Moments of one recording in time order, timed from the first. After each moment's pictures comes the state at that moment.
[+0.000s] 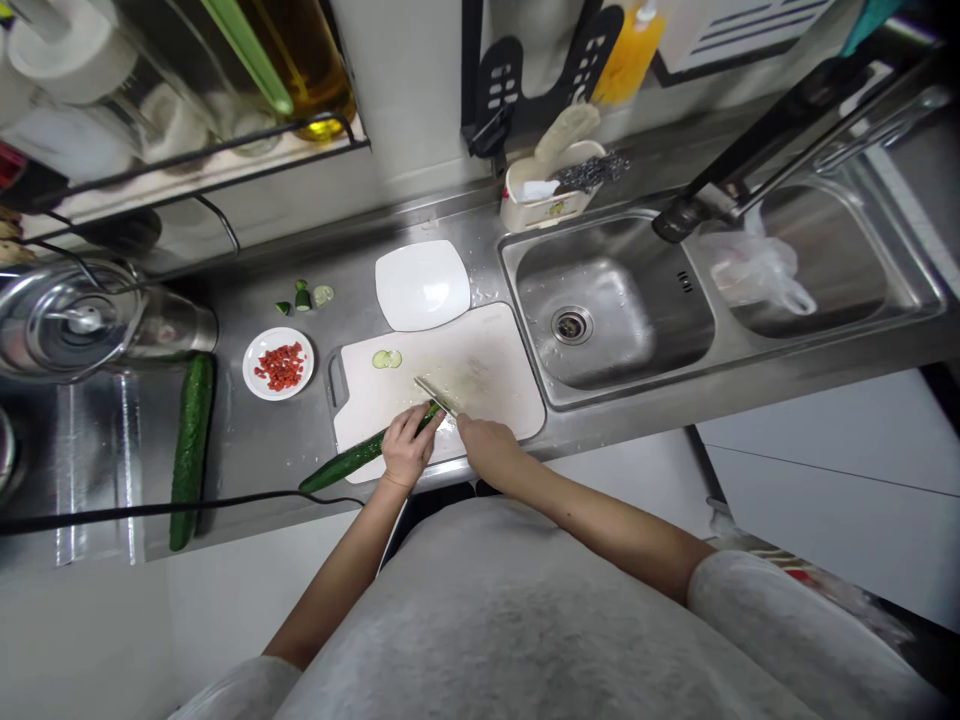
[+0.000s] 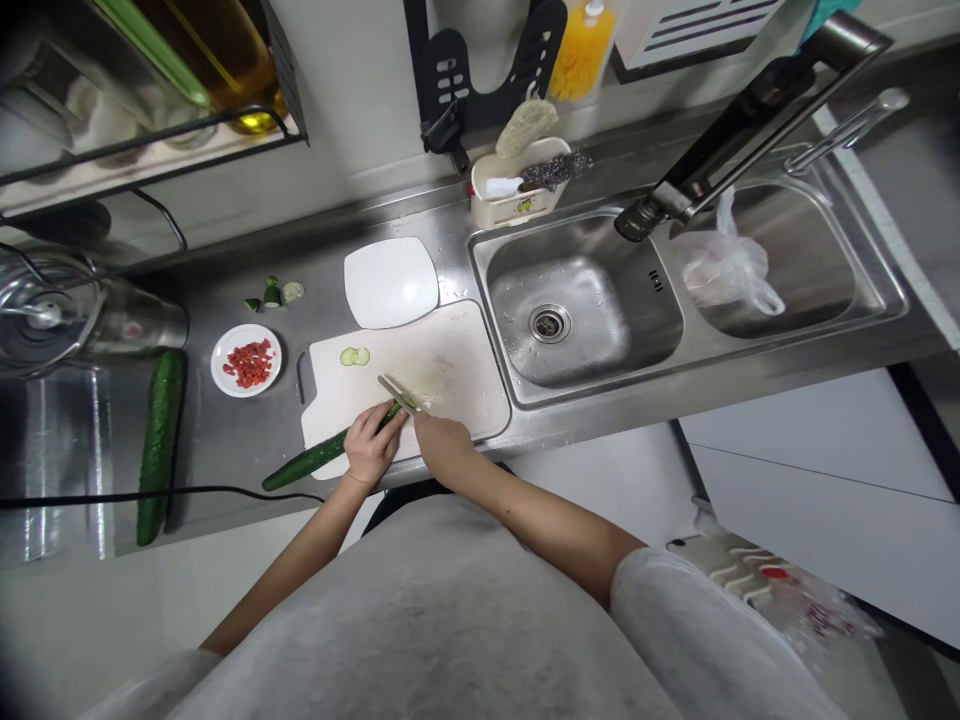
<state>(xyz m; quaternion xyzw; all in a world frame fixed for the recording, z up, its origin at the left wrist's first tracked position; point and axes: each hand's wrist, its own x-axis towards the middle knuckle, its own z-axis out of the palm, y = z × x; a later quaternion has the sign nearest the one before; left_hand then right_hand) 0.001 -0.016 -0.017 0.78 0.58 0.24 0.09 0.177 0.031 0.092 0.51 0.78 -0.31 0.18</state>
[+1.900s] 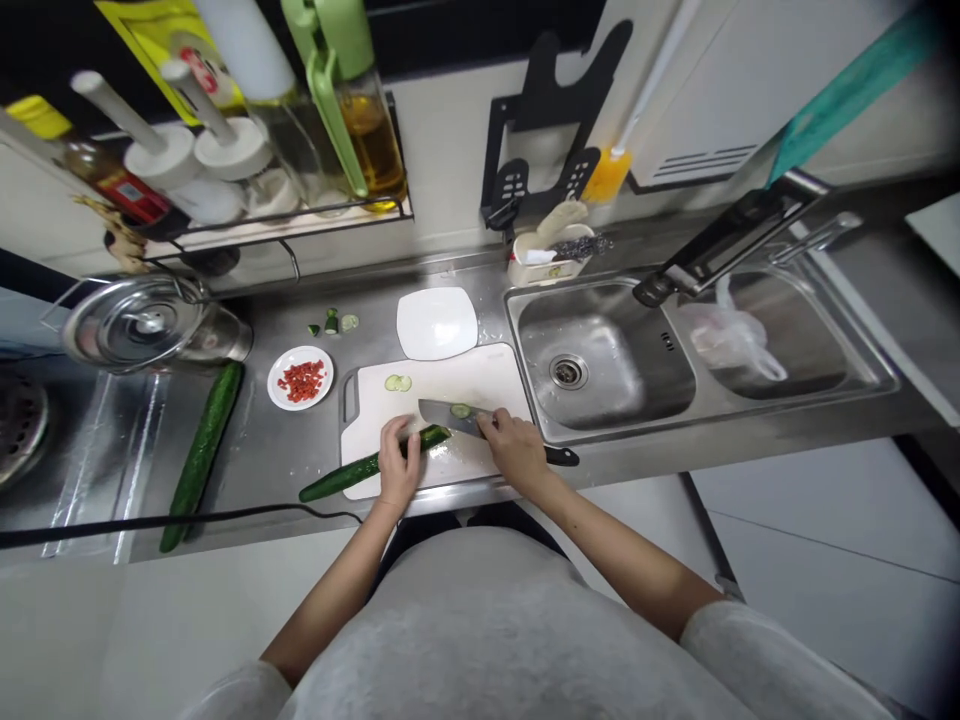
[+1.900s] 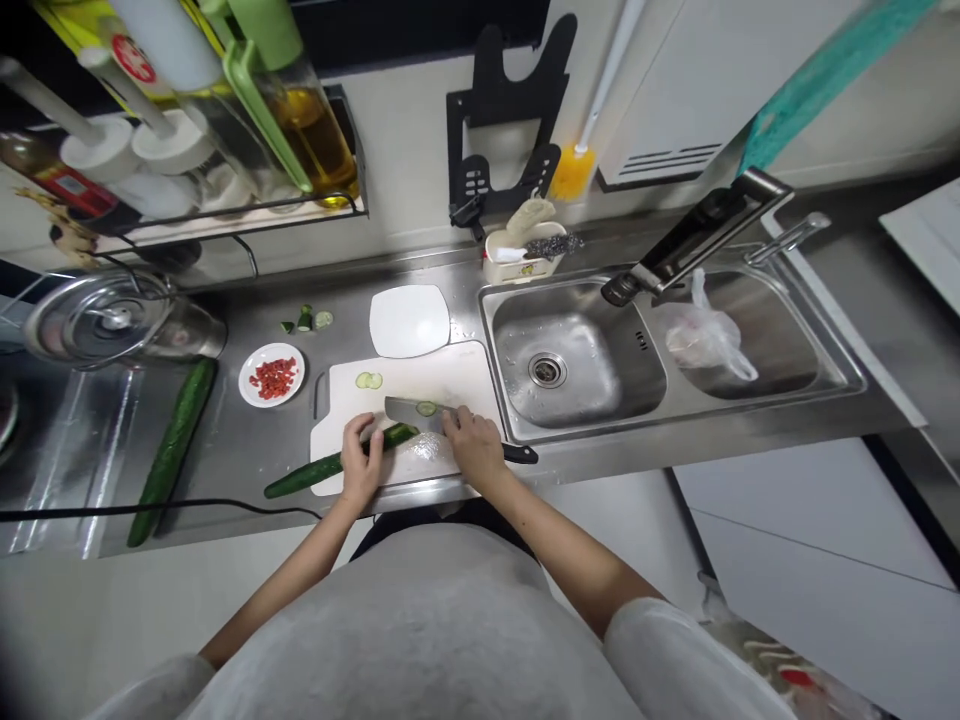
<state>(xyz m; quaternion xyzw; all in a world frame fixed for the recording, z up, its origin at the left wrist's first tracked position) 0.014 -0.005 0.025 0.61 0.68 0.39 0.14 0.228 0.042 0.082 0.53 0.84 -0.10 0.09</state>
